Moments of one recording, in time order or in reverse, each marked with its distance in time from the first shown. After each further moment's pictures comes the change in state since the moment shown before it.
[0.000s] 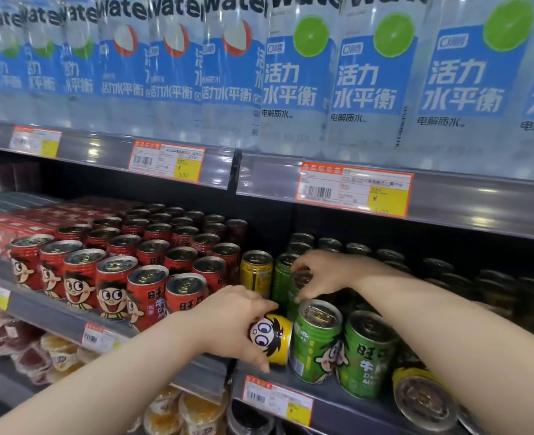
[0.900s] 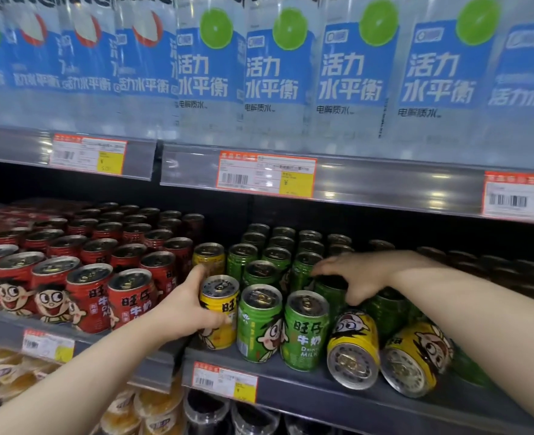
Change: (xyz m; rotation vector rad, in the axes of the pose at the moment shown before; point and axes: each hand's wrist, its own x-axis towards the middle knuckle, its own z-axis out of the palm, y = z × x) left_hand 0.010 0.020 0.018 -0.990 0.222 -0.309; right_hand -0.093 0.087 -0.012 -0.211 -0.252 0.078
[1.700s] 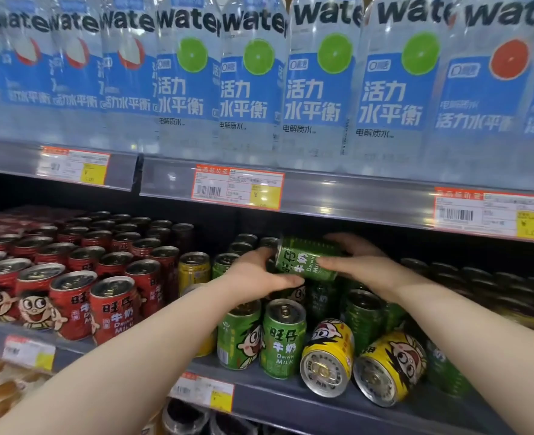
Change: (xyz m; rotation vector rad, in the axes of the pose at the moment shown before) left_hand 0.035 0.110 0.064 0.197 0.026 0.114; right_hand -0.030 0.019 0.016 1.143 0.636 -0.037
